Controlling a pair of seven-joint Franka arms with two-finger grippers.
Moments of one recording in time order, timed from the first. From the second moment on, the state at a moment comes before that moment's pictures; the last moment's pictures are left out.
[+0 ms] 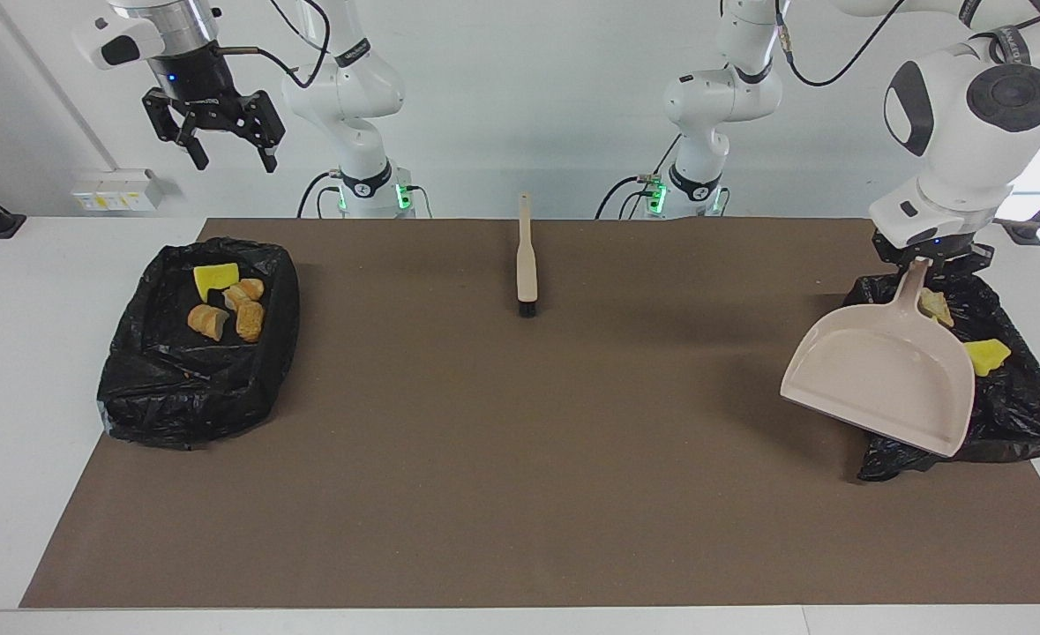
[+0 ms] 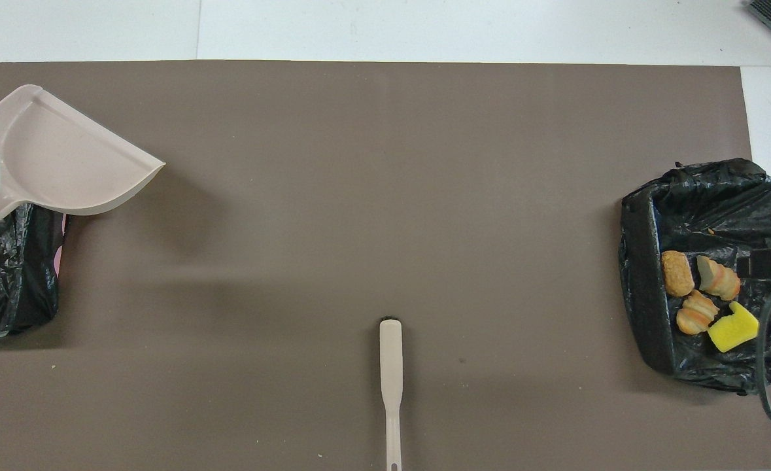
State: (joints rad) left arm 0.05 0.07 -0.07 -1.66 0.30 1.63 0.49; right arm 0.03 -0.22 -0.05 -1.65 -0.01 1.49 0.07
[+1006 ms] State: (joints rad) left arm -0.36 0.14 -0.08 -1.69 0.06 1.82 -0.29; right arm 0.03 -0.22 -0.05 -1.65 -0.01 1.49 0.07
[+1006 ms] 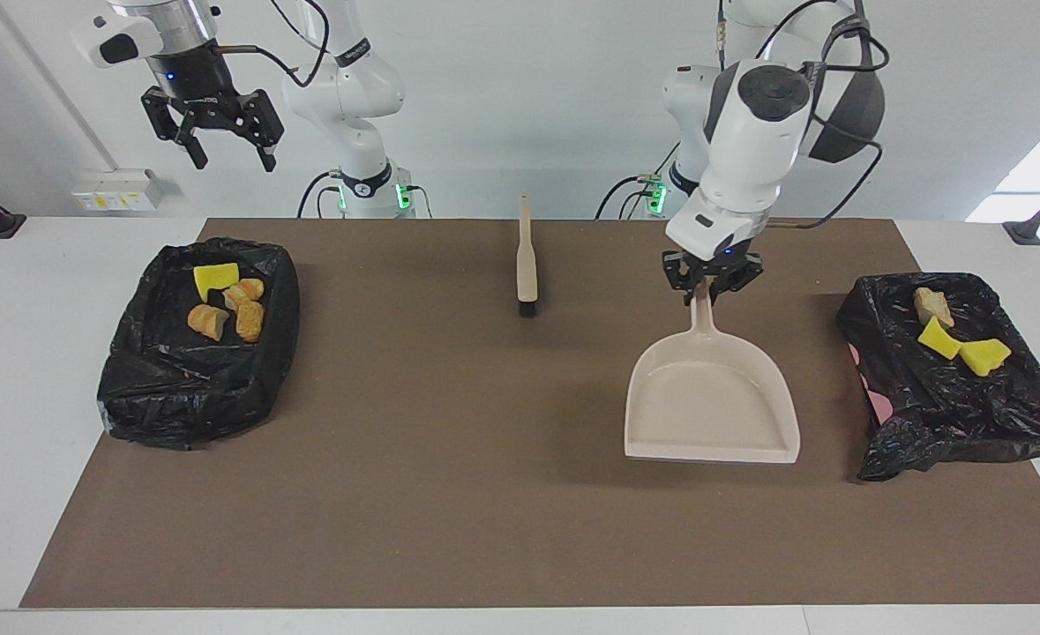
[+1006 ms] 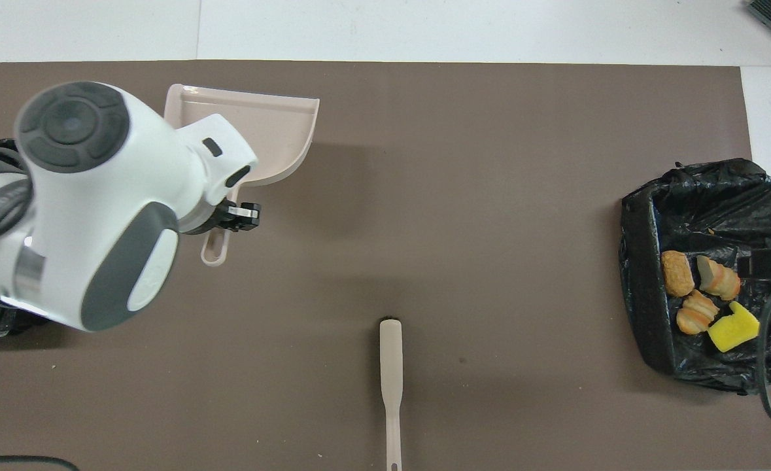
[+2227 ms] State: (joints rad) left arm -0.57 0.43 -0.06 -1.67 0.02 2.18 -0.60; right arm 0.03 -0.22 -0.05 -1.65 -0.01 1.49 0.07
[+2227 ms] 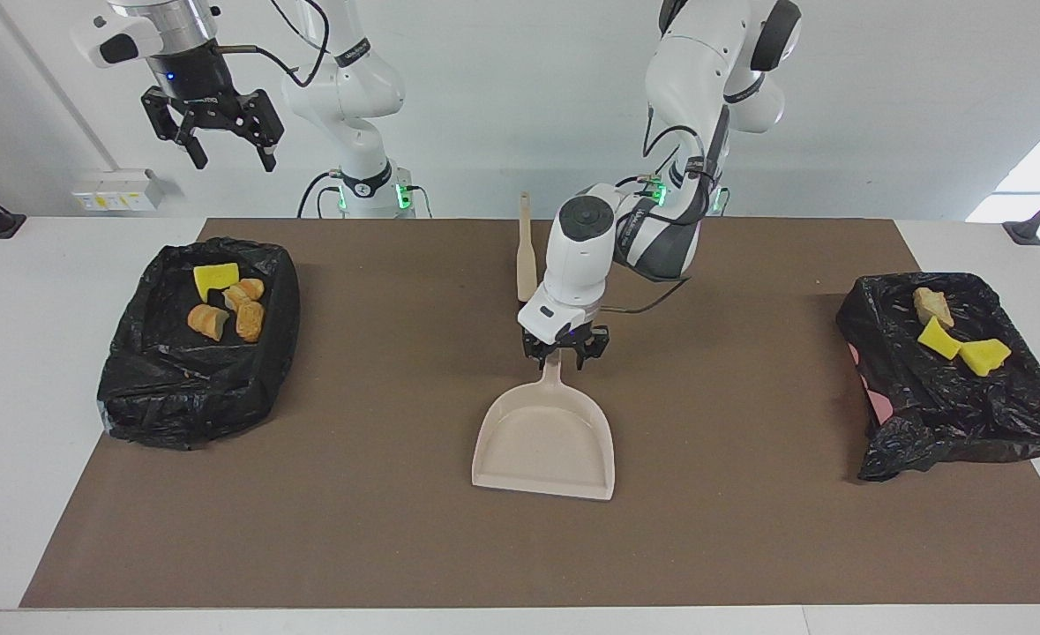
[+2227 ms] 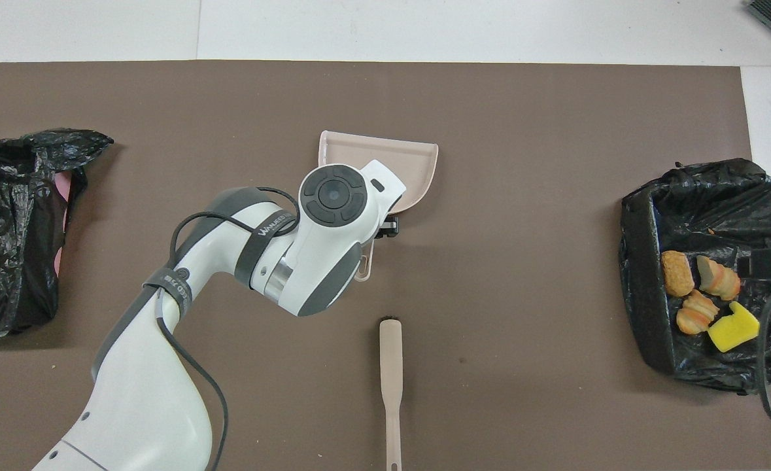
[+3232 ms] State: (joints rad) left arm -0.23 0.33 -0.04 -1.60 0.02 1.97 -0.26; right arm 0.03 -0.22 -0.05 -1.65 -0.01 1.49 0.07
